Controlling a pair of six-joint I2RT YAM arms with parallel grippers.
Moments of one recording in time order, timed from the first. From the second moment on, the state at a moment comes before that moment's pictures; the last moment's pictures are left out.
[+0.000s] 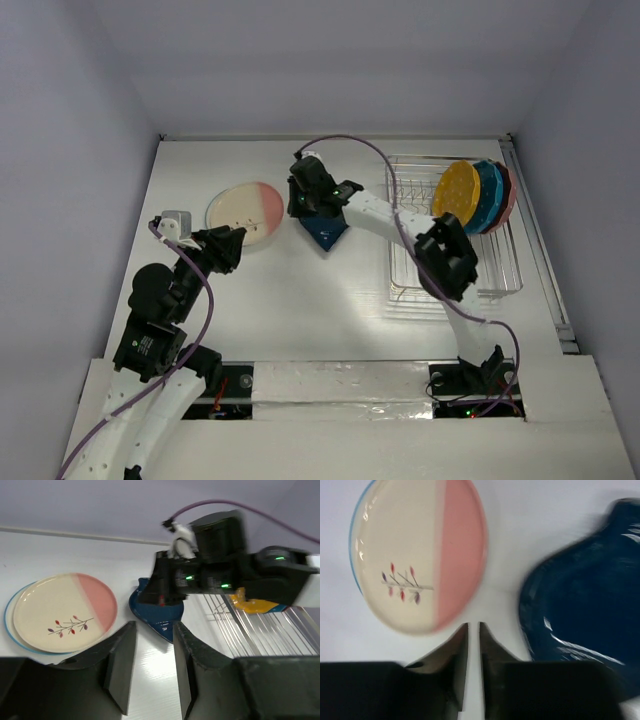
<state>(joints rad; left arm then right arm) -0.36 0.40 0.68 -0.27 -0.01 -0.36 0.79 2.22 1.90 -0.36 0.12 0.57</state>
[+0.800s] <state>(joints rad) -0.36 0.41 0.68 -0.27 -0.01 -0.37 0.23 1.29 1.17 -0.44 0.59 0.38</state>
